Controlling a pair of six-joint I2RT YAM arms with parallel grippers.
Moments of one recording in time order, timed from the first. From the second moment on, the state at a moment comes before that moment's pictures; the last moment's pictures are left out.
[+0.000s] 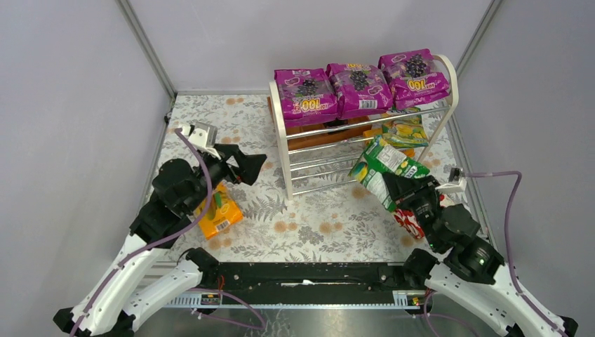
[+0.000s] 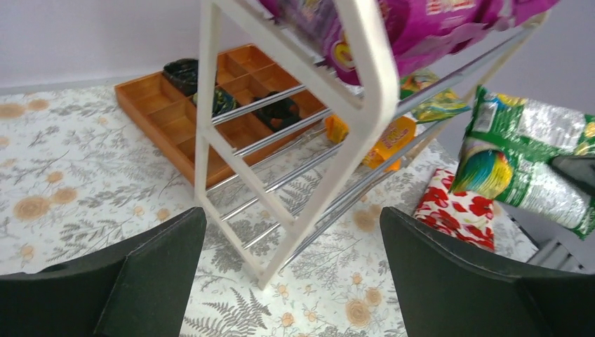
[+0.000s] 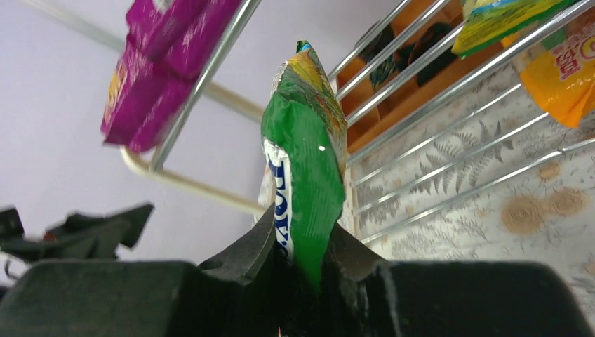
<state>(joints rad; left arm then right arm) -0.61 0.67 0.97 -0.34 -0.01 -0.31 0.86 0.26 0.66 -0.44 0.52 0.93</state>
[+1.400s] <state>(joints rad) -0.65 0.54 0.79 -0.25 -0.23 -0.28 0.64 1.30 0.85 0.24 0.87 1.51</state>
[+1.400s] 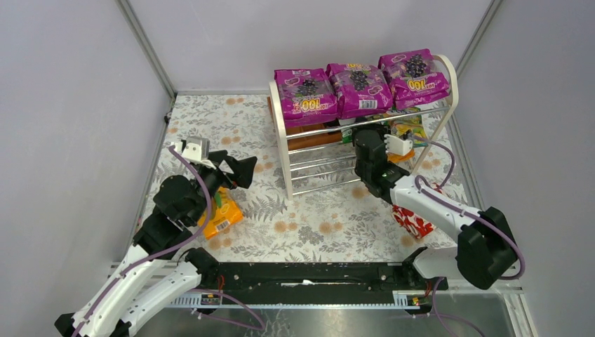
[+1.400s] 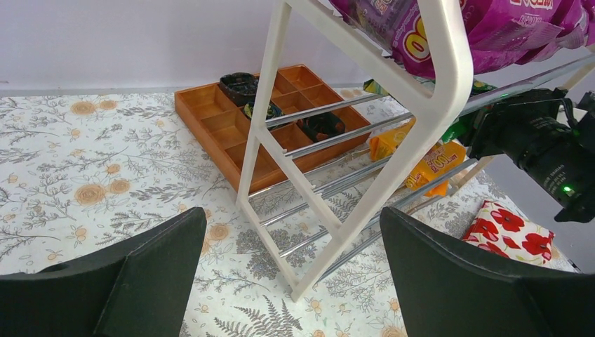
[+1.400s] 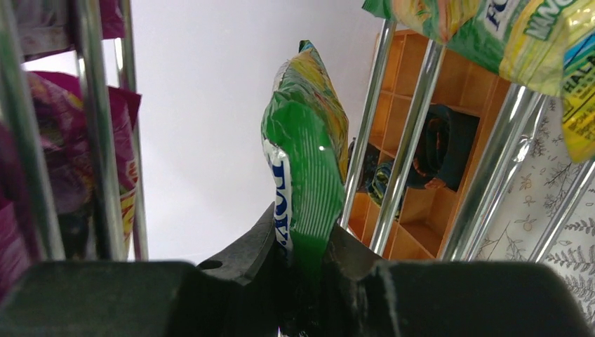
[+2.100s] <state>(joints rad) -0.65 0.55 0.79 -0.25 -0.24 -0.27 0.61 1.21 0.90 -0.07 0.79 1.43</state>
